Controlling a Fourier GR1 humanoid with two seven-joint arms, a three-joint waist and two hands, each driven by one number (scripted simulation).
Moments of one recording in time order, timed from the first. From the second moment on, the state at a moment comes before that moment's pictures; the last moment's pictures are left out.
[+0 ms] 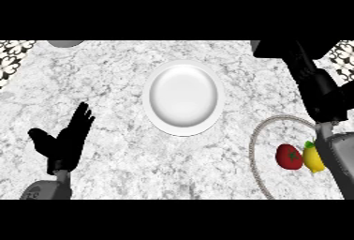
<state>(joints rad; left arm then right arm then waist) -0.09 0.27 -0.08 -1.28 0.34 0.15 -0.02 -0.41 -0.48 0.15 -1.44 -0.27 -0.14 0.06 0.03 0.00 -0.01</state>
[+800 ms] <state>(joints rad) -0.16 0.35 -0.12 -1.35 0.23 0.17 0.06 -0.11 -0.69 -0.09 -1.06 -0.26 0.28 -0.69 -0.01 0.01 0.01</state>
